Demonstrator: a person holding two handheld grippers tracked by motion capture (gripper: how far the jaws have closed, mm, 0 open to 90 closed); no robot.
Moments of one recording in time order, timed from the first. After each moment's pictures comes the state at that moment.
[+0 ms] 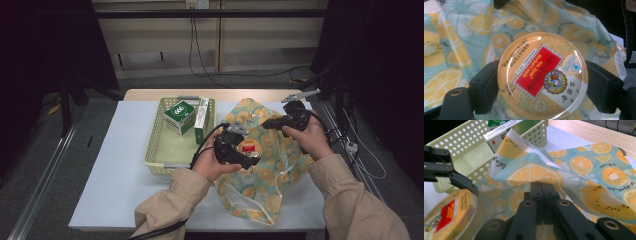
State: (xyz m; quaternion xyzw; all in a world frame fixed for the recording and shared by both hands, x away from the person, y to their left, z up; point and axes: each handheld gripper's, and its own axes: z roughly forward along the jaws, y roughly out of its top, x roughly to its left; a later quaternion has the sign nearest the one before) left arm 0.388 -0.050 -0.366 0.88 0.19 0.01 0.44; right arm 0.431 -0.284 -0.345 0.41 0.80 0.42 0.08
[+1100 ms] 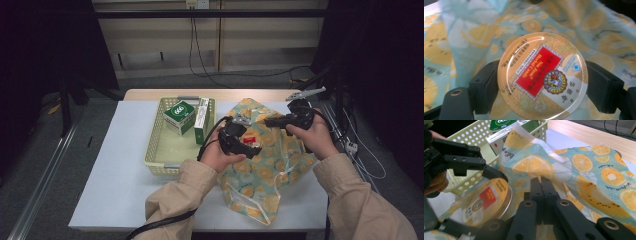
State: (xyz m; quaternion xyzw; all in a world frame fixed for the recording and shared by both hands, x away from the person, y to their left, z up) left arm 0.411 -0.063 -0.371 0.87 0.23 0.03 0.44; right arm 0.427 -0.290 -0.335 0.41 0.80 0.42 0.09
